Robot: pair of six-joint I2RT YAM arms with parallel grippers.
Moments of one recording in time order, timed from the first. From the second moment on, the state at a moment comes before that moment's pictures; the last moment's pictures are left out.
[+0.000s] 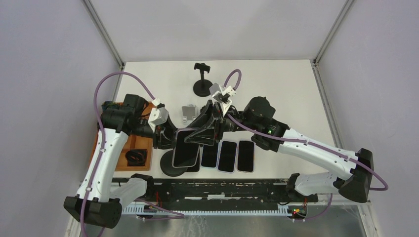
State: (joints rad) left arm -0.16 1.04 1.19 -1.44 1.36 1.14; right arm 1.04 1.25 1.13 0.37 -0.63 0.46
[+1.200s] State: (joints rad) left arm -0.16 0.89 1.08 -1.40 1.30 1.16; right arm 1.00 1.36 1.28 0.26 -0.82 0.52
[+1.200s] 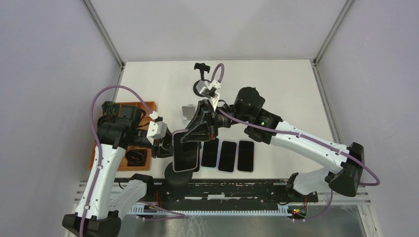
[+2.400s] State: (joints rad) left arm -0.16 0.85 1.05 -1.37 1.04 1.15; right arm 0.58 1.05 1.23 0.21 -0.75 0.55
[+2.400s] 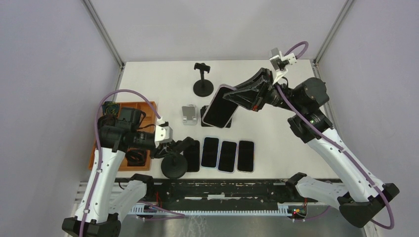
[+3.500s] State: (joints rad) left arm -0.16 0.82 1.17 -1.40 1.05 1.14; right arm 0.34 1.21 0.78 -0.60 -0.22 0.10
